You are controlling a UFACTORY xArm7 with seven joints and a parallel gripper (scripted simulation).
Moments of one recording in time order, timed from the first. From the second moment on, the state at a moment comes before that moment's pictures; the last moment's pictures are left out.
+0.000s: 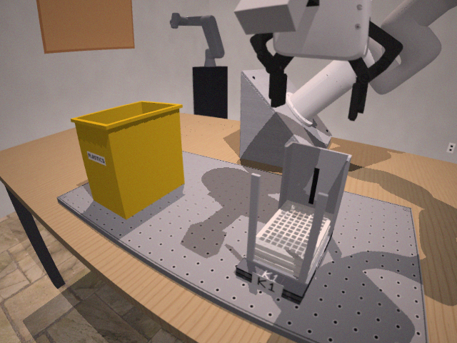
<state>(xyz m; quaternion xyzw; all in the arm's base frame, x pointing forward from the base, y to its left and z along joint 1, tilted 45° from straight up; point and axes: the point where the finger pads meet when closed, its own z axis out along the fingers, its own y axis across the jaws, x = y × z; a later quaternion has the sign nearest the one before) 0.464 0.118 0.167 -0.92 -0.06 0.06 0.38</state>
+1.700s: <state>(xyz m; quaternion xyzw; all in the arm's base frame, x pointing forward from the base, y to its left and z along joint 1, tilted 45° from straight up) 0.453 0.170 0.114 -0.92 -0.06 0.06 0.38</state>
